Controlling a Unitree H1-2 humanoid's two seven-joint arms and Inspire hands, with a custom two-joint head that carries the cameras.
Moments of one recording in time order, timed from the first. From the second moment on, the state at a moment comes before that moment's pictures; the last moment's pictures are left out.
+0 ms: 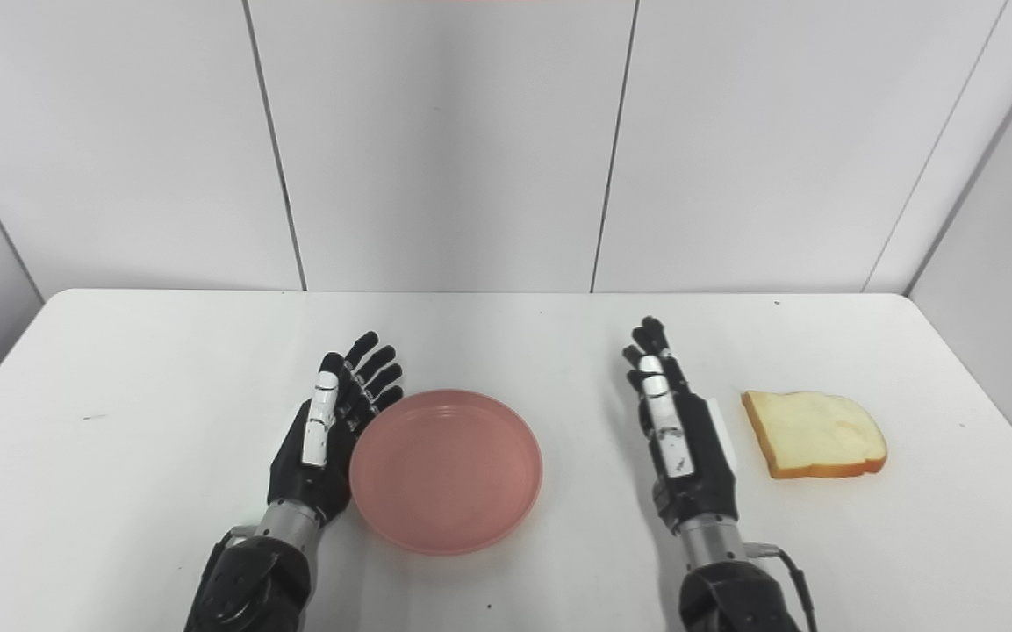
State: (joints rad) left arm -0.39 -0.14 0.00 0.39 -0.19 -0.09 -0.15; right arm -0.20 -0.12 -0.13 -0.12 0.24 0.07 0.07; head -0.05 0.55
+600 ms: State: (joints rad) left arm -0.44 -0.15 0.01 0.47 -0.17 -0.14 -0.13; right arm -0.31 -0.59 -0.22 -0.14 0.19 0.13 0.23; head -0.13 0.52
